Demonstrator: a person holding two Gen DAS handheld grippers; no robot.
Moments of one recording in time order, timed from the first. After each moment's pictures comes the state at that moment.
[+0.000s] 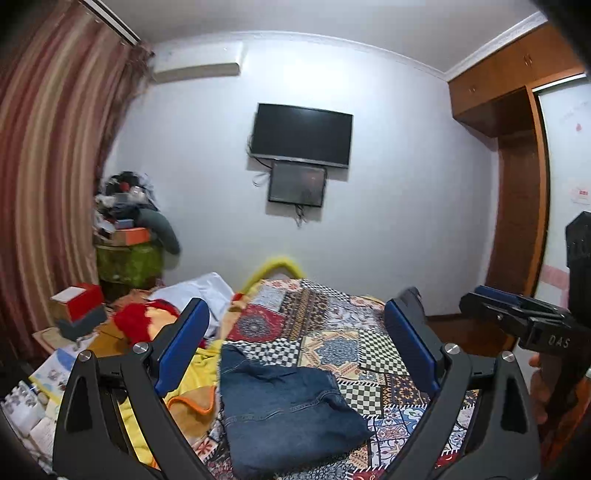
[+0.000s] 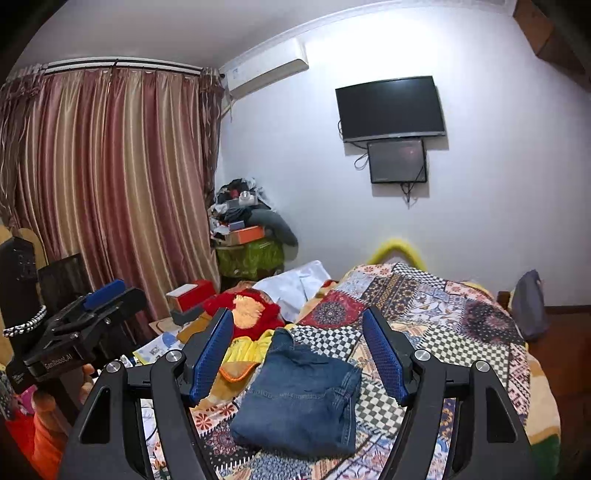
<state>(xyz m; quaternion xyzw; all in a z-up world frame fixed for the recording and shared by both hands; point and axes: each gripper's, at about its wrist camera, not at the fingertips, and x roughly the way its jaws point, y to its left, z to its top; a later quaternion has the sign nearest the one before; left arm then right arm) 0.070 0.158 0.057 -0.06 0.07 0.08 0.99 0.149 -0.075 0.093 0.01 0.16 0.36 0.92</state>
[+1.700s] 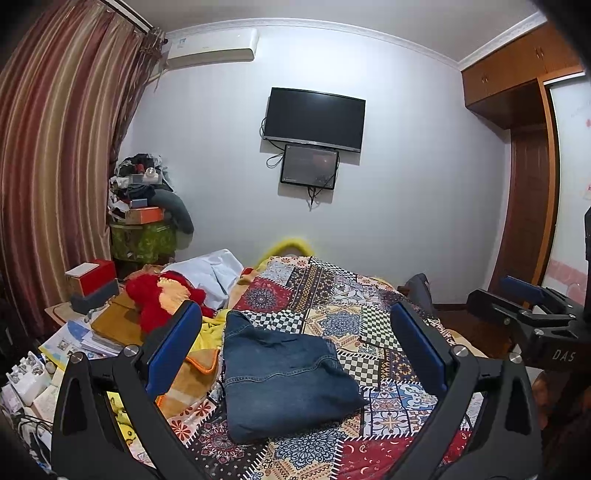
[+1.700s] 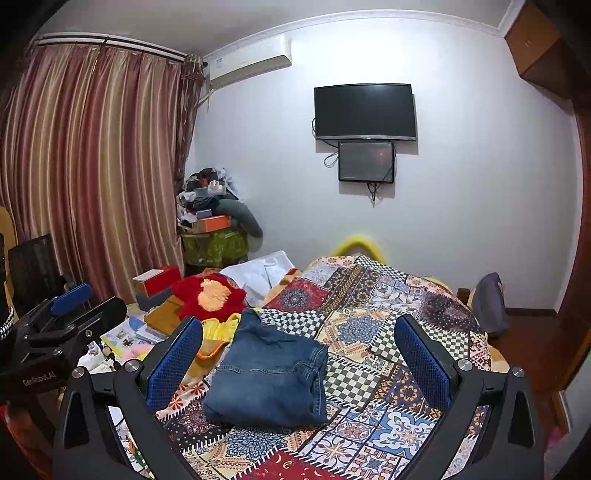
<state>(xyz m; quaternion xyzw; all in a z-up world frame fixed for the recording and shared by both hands) 0.043 0.149 0.029 -0.08 0.10 0.10 0.99 0.098 -0.085 0.079 -0.02 0.16 0.29 0.94</state>
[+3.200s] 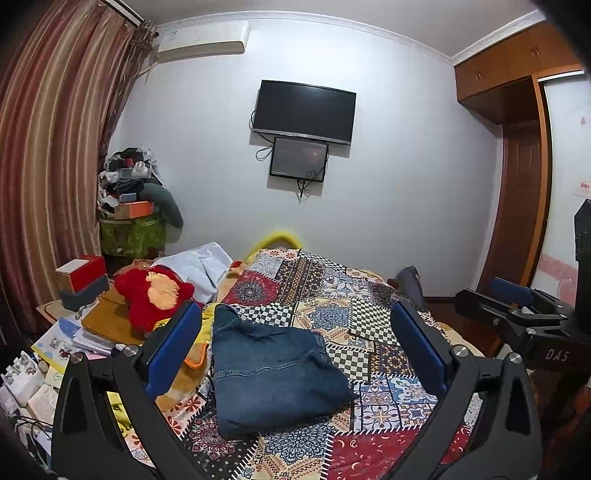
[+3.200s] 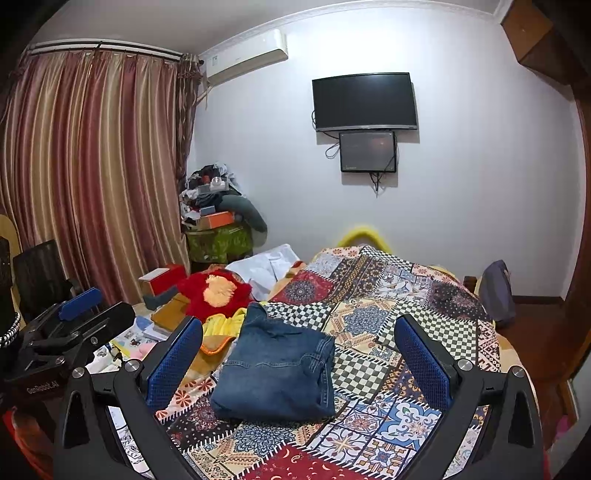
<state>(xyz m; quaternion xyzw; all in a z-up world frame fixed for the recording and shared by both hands) 0.045 0.155 0.027 -0.08 0.12 0.07 0.99 0.101 -0.083 0.076 -0.01 0.18 0.29 0.94</state>
